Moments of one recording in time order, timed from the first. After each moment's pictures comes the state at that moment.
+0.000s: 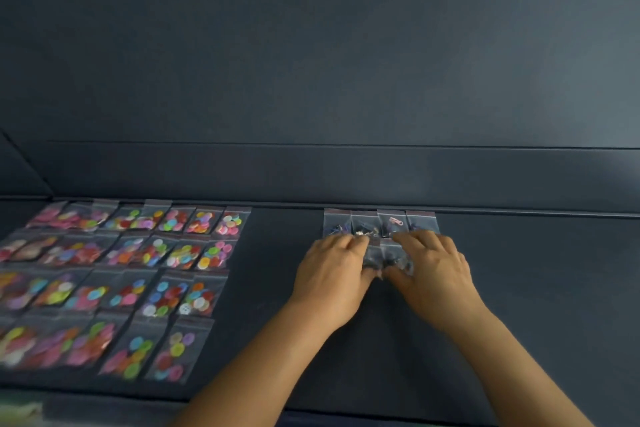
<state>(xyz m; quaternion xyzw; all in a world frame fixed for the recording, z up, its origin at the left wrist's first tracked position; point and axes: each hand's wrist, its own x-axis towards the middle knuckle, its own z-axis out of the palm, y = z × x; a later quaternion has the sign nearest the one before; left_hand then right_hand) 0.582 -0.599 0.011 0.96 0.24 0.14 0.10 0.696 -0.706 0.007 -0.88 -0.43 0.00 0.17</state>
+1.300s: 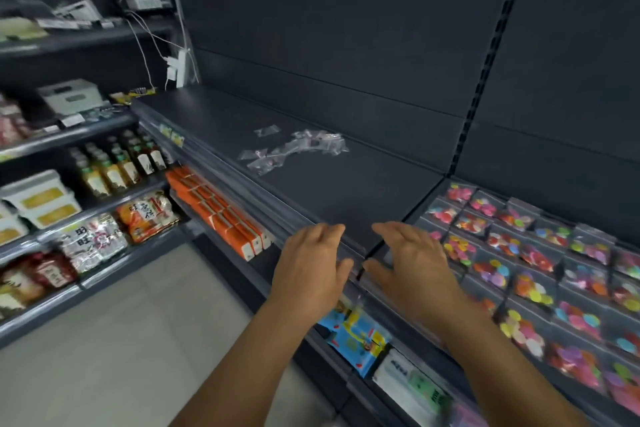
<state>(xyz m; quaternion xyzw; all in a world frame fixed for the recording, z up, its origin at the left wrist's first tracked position) 0.011 -0.376 0.011 0.79 0.58 0.21 0.04 0.176 -0.383 0.019 -0.64 -0.75 0.10 0.17</state>
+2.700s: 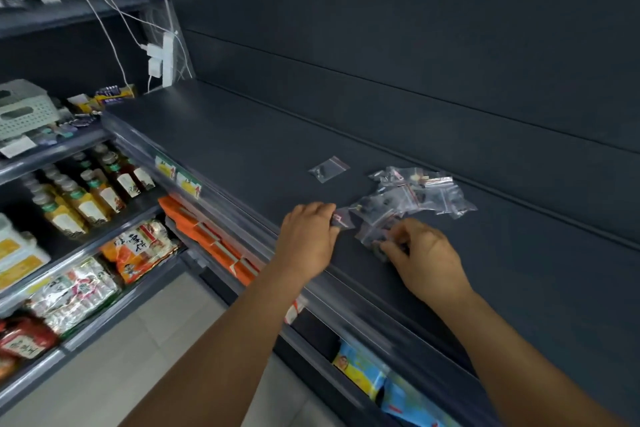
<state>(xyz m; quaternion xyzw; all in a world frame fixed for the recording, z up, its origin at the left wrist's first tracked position) -0.191 -0.023 -0.025 0.80 0.58 0.15 0.07 -0.011 -0.081 -0.019 -0.71 -0.64 0.13 0.25</state>
